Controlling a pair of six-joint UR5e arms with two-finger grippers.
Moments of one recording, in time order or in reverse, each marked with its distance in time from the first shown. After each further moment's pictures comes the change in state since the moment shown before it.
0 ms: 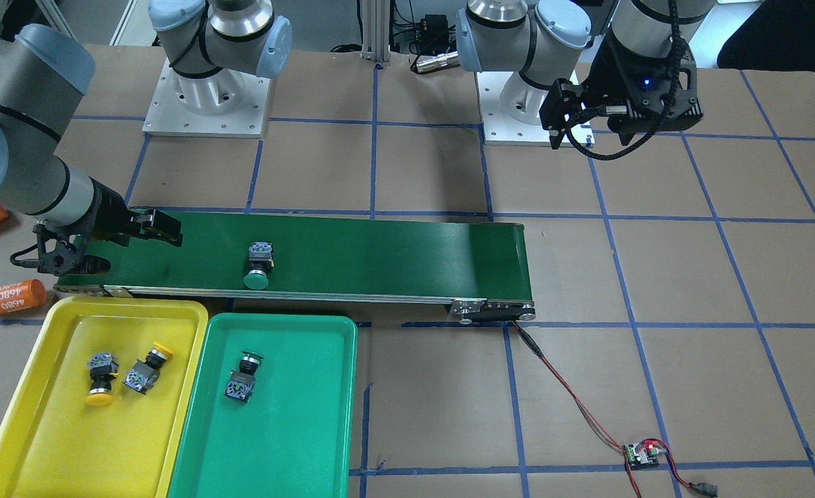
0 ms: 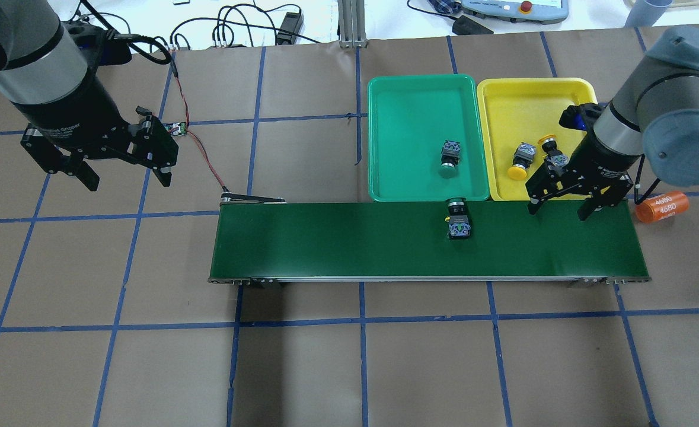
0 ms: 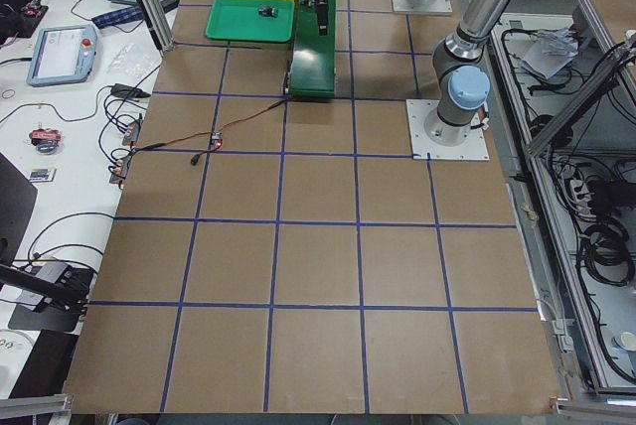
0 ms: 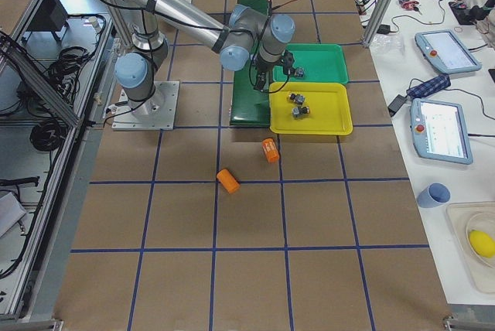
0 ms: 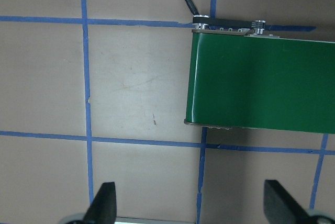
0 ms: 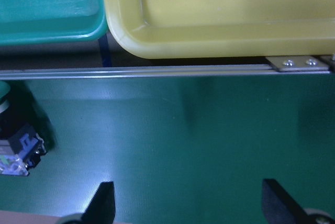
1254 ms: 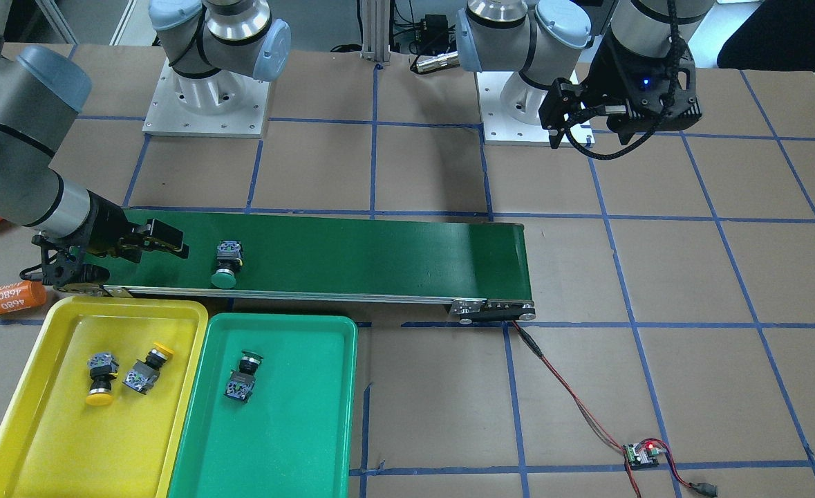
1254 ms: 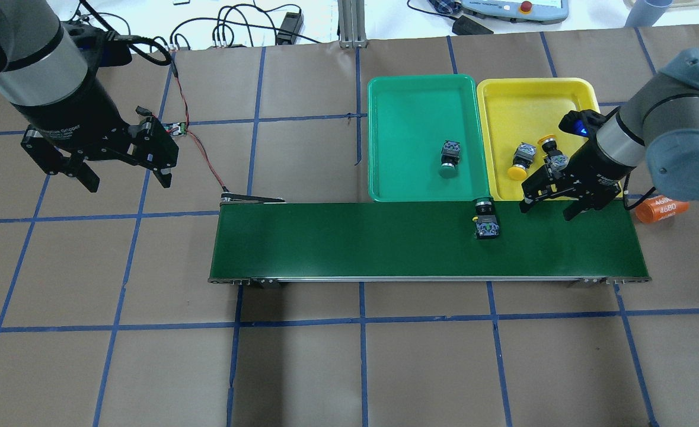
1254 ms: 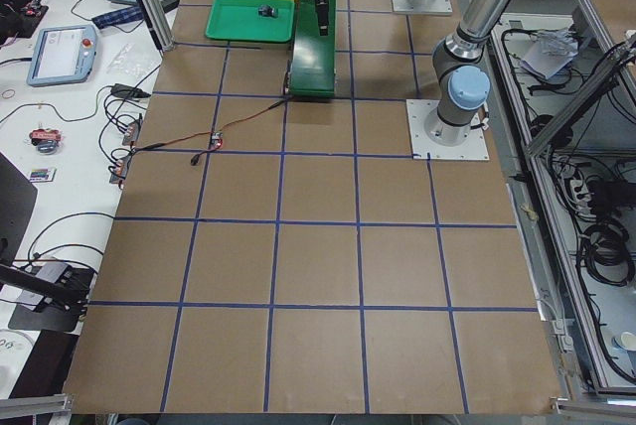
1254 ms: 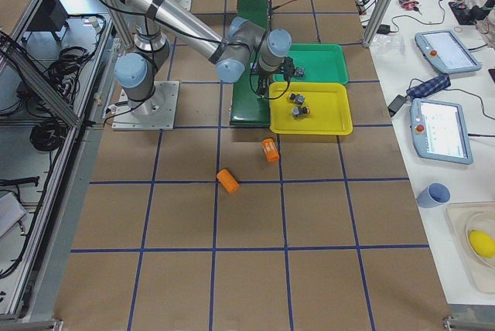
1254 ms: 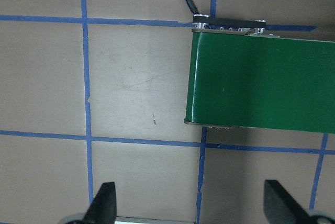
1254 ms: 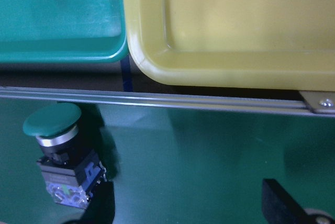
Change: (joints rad) left arm 0.000 0.003 -0.003 -0.001 -0.001 0.000; right arm -0.045 0.038 0.043 -0.085 0.127 -0.082
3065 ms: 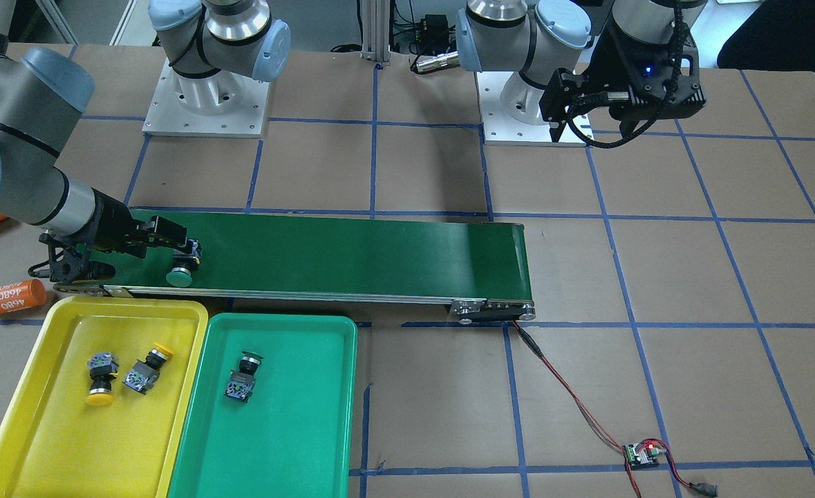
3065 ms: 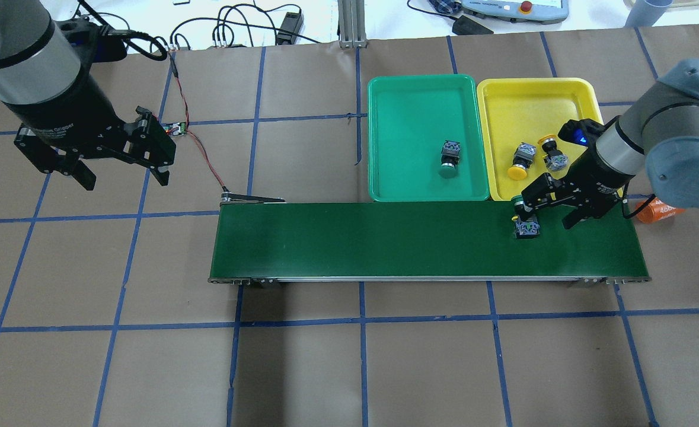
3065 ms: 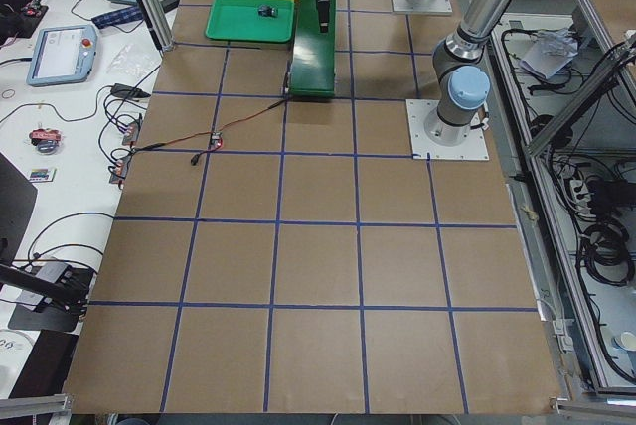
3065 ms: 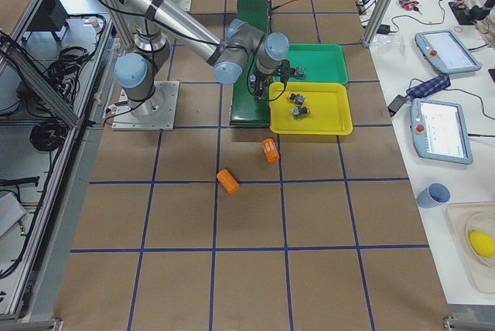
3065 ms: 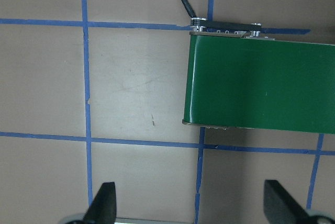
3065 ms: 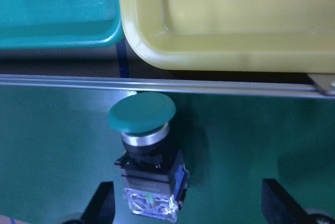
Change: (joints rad) left arm -0.002 0.020 0.004 -0.003 -0.004 -0.001; right arm -0.004 -0.003 0.022 0.004 -0.001 -0.005
